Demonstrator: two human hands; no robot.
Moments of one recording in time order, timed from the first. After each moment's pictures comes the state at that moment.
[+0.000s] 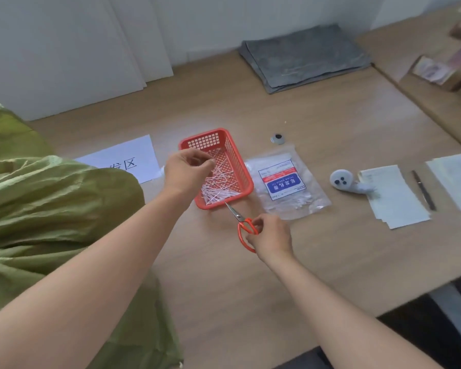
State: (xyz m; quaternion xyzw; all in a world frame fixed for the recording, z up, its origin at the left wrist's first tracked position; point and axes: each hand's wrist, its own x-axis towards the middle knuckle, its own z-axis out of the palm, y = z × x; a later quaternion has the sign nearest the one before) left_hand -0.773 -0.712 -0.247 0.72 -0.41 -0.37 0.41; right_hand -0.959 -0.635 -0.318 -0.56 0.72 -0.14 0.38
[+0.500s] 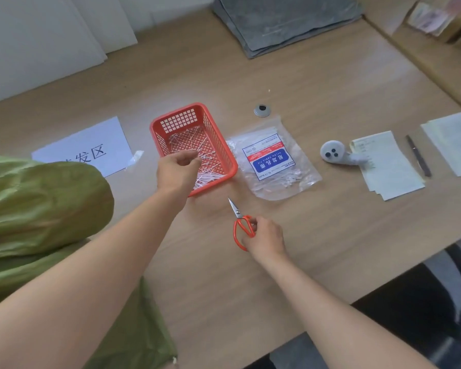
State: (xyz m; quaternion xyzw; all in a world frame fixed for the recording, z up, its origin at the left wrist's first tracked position) left_hand -0.798 -0.727 -0.323 0.75 -0.33 -0.41 0.39; right_hand -0.982 -0.622 -0.386 -0.52 0.74 -0.09 0.42
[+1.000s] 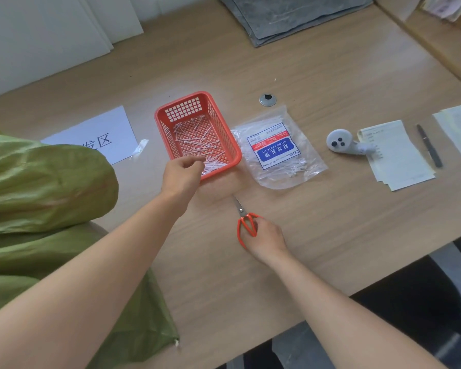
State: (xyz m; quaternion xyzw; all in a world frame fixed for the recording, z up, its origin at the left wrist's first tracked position) left_hand -0.804 -0.692 -0.321 0.76 -0.33 -0.45 0.34; right_hand -0.986 -0.601 -0.407 -0.55 0.70 -0.06 0.44
